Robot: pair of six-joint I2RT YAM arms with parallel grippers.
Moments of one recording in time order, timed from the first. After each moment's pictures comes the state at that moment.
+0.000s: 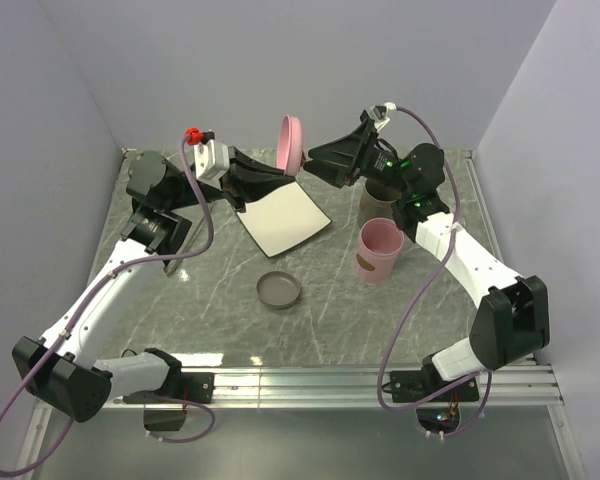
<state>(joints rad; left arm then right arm) -0.45 1.19 1.25 0.38 0.98 -0.10 0.37 1.46 1.20 0.67 -0.85 1.53</state>
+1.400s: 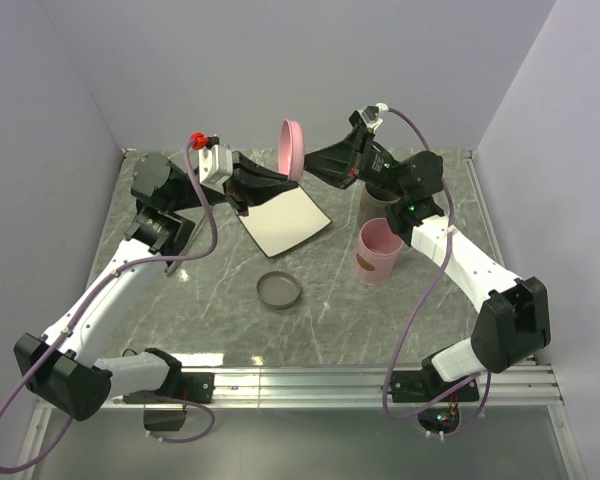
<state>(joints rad) -0.46 1.20 1.23 0.41 1.01 -0.09 0.43 1.45 1.20 0.82 -0.85 1.72</state>
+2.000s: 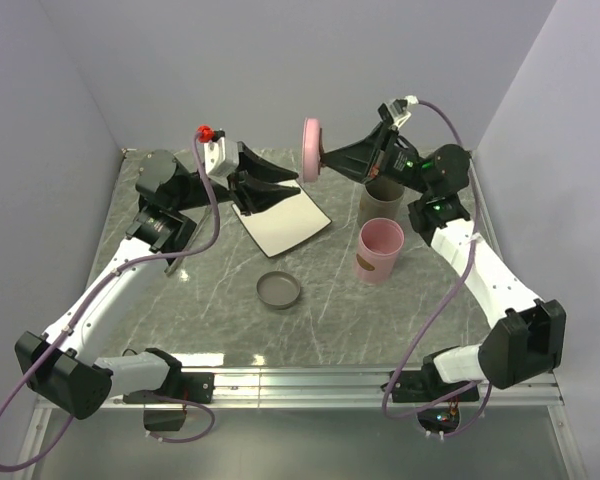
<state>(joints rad) -0.47 1.21 1.24 0.33 0.97 -0.11 0.33 1.36 1.20 0.69 -0.90 1.56</state>
